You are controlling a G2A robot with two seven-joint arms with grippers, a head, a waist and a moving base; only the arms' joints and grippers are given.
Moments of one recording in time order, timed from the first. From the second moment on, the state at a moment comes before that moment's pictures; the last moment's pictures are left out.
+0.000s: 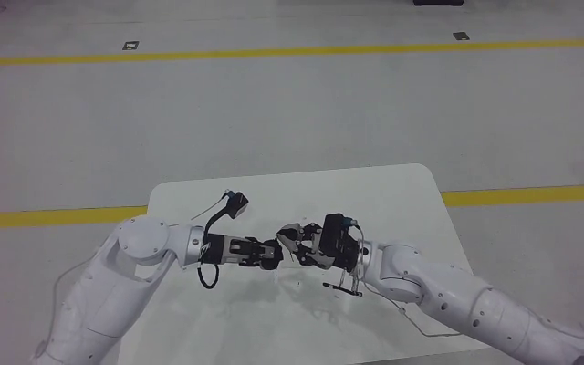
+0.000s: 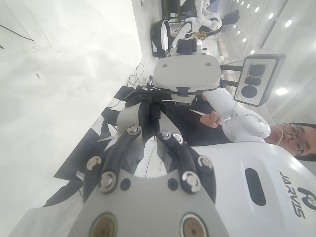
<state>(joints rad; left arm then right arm) 1.19 -1.01 -1.13 -1.75 -0.30 0.13 -1.20 -0.96 -0.73 0.46 -1.84 -0.79 -0.34 -0.24</state>
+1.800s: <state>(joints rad) 1.13 -0.99 -1.10 -1.72 -0.69 0.14 -1.22 -1.08 -0.69 0.59 -1.74 -0.89 -0.29 -0.46</state>
